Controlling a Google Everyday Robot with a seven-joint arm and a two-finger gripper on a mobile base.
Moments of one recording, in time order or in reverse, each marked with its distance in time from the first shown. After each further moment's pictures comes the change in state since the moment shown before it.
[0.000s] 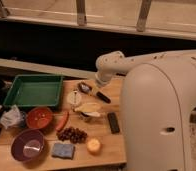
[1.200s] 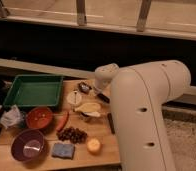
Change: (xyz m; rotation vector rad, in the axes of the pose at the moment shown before) arm -0.007 0.000 0.102 -0.064 -0.051 0.030
